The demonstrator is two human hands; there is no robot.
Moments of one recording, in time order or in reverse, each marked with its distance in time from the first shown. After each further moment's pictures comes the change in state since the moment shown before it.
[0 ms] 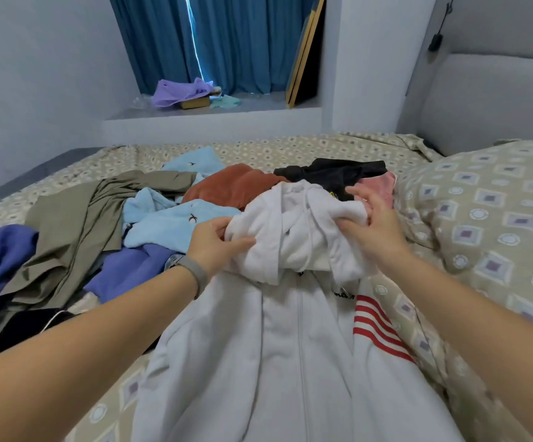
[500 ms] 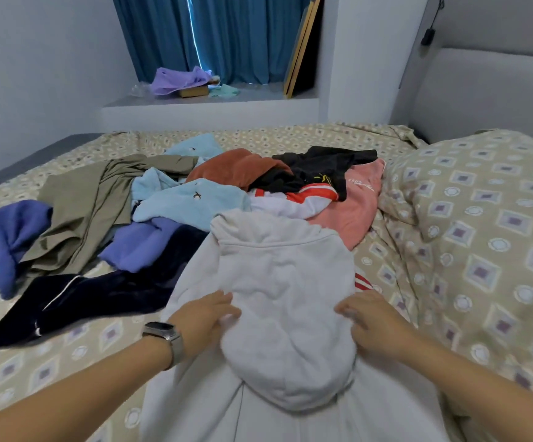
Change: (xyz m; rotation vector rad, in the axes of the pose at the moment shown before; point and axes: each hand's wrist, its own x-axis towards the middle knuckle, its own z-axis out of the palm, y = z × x) left_hand -0.120 -0.115 -0.030 0.893 -0.566 0.213; right_hand -0.158 0.082 -0.031 -0.722 -0.560 -0.109
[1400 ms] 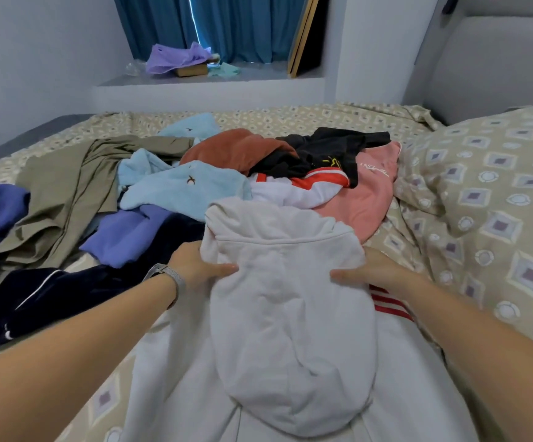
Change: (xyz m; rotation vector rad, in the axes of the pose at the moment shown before) left_hand 0.075 -0.014 -0.046 -0.513 0.261 -0.517; right_hand 0.101 0.033 -0.011 0.649 -0.139 0.467
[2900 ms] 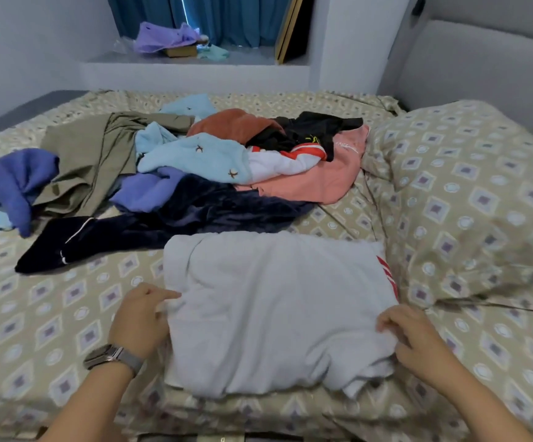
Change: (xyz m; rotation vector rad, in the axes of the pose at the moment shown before) left_hand -0.214 -0.132 -0.010 0.188 0.283 0.255; right_hand -0.276 0.099 0.054 -0.435 0.350 -0.394
